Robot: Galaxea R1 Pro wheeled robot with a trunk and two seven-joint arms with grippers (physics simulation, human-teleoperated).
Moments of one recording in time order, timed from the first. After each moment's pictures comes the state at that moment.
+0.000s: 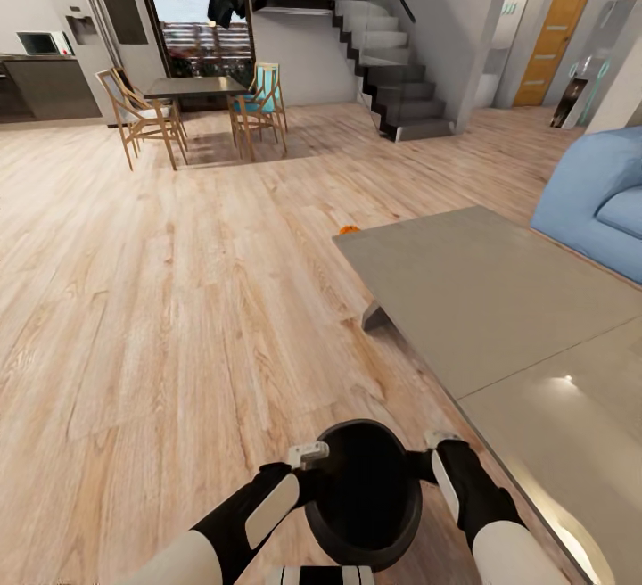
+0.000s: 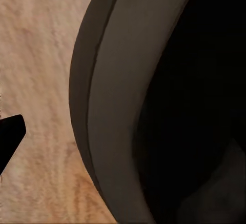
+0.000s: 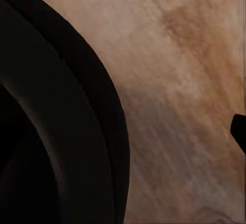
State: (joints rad) left arm -0.59 -0.15 -0.68 -0.61 0.94 0.42 0.39; right arm -0.58 0.08 -0.24 -0.68 0.14 0.66 0.01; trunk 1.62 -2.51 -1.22
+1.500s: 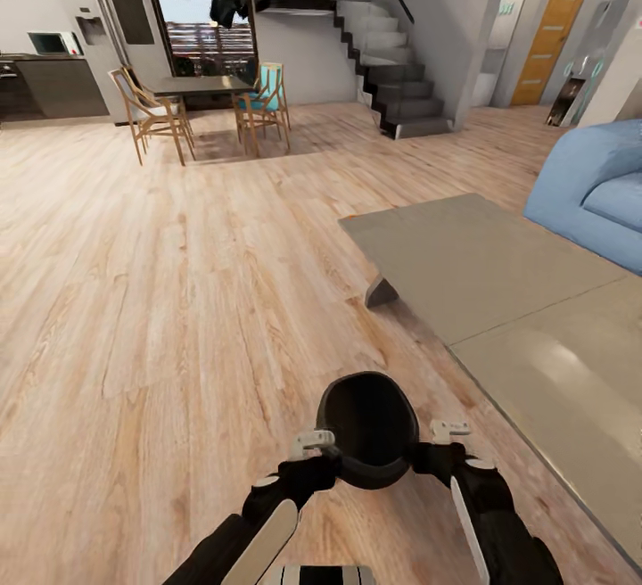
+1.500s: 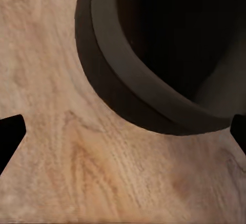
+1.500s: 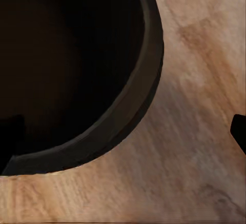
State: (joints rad) left arm -0.39 -0.08 -0.66 -1.11 0.80 0.37 0.48; right arm -0.28 0.09 -0.11 -1.28 0.15 0.65 0.13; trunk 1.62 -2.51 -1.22
